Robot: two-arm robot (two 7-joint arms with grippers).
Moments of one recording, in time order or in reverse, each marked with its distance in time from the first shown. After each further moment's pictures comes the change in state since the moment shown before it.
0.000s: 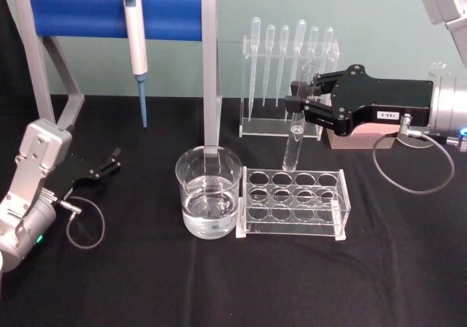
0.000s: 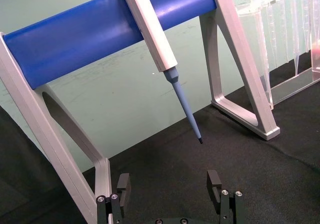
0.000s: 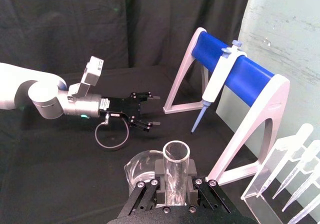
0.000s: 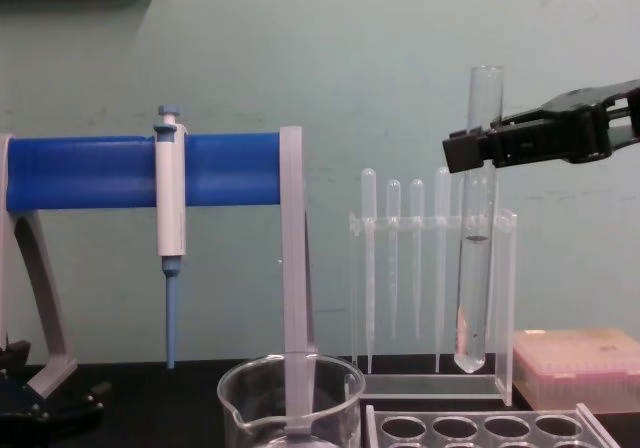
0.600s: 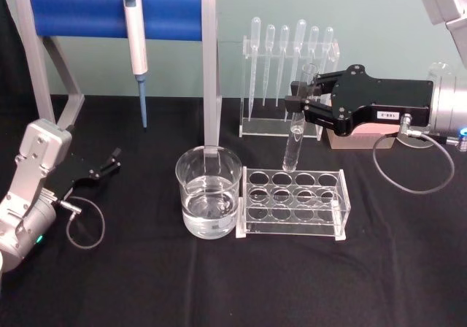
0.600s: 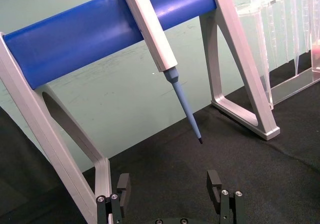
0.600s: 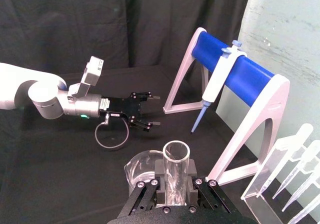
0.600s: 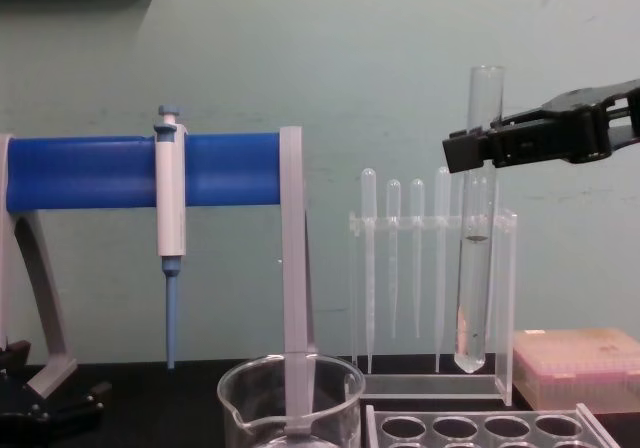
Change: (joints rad) left arm 0.000 0.000 0.000 0.000 0.000 0.000 0.000; right arm 0.000 0.000 0.000 0.000 0.000 0.000 0.000
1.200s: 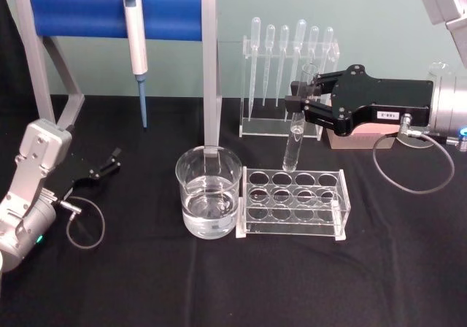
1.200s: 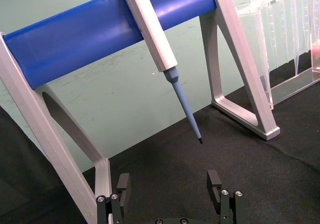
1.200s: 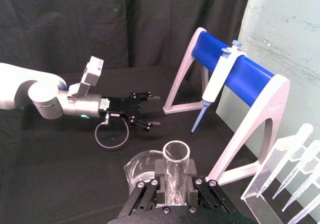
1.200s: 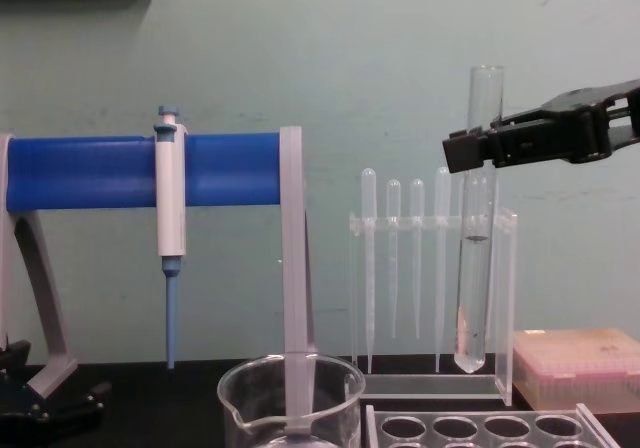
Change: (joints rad) left arm 0.000 0.000 0.000 0.000 0.000 0.000 0.000; right arm 0.000 0.000 0.000 0.000 0.000 0.000 0.000
